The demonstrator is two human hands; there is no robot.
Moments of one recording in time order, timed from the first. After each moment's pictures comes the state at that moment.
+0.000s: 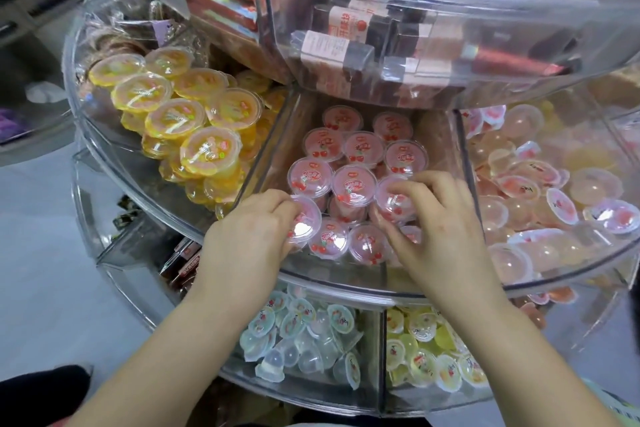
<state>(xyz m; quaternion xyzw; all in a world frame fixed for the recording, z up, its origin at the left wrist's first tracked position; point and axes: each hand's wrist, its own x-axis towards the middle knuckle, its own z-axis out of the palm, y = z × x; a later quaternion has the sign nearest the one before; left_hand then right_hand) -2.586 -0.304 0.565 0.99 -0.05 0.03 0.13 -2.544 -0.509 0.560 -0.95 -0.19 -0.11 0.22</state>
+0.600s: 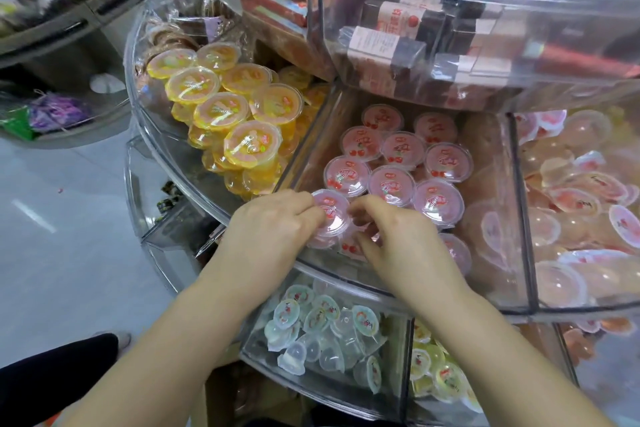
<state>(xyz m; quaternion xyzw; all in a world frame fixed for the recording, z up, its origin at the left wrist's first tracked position) -2.586 -0.286 0.564 0.98 -0.14 0.08 0.10 -2.540 -0.457 0.544 -0.92 -0.26 0.05 0.30</state>
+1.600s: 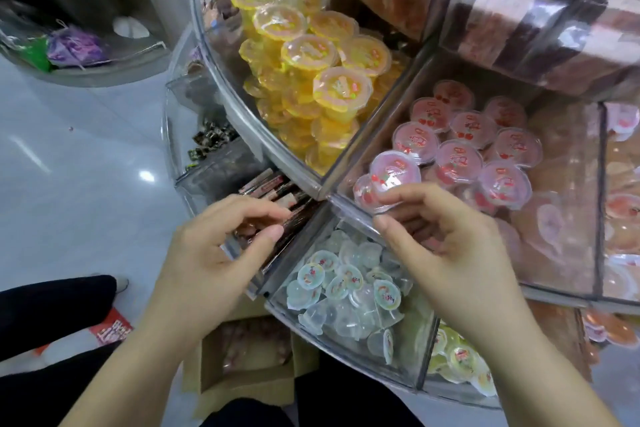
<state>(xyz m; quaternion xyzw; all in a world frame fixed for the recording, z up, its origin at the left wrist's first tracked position) -2.698 -0.232 0.544 0.85 0.10 0.18 0.49 -2.605 -0.429 0.576 -0.82 -0.23 0.09 0.52</state>
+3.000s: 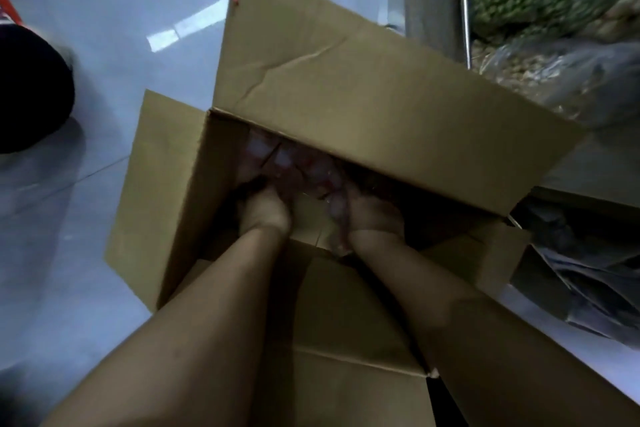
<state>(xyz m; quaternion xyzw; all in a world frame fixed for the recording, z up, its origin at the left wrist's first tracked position) -2.874 -0.188 -0.255 0.65 0.56 -0.35 0.38 -2.768 -0.285 -0.234 -0.82 -0.31 0.45 -0.16</state>
